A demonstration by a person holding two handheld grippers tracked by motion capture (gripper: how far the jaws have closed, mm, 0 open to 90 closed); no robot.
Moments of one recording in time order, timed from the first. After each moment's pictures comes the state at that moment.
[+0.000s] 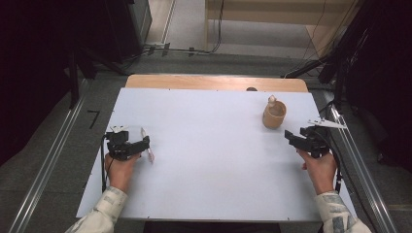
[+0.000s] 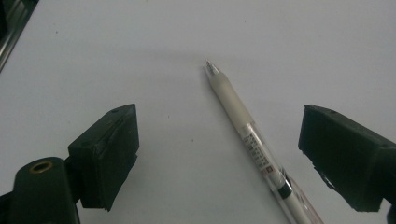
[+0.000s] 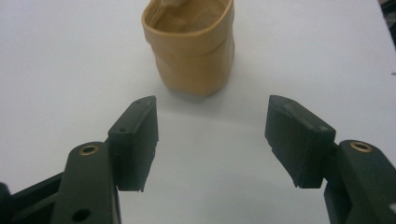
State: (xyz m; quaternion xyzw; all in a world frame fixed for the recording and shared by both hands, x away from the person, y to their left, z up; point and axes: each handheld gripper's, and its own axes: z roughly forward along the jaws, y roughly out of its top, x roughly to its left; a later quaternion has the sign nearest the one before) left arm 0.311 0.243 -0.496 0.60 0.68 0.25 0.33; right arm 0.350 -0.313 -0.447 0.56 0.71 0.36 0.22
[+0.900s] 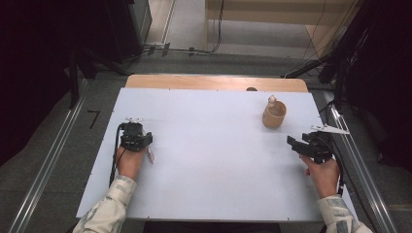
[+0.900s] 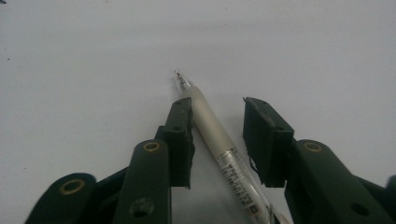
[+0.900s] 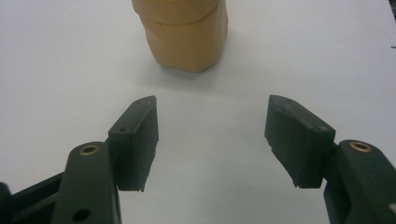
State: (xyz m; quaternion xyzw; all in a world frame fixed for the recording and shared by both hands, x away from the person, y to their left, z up) left arm 0.342 0.217 -0.496 0.66 0.66 0.25 0.25; right arm 0.342 -0.324 -0.457 0.57 0.71 0.35 0.21
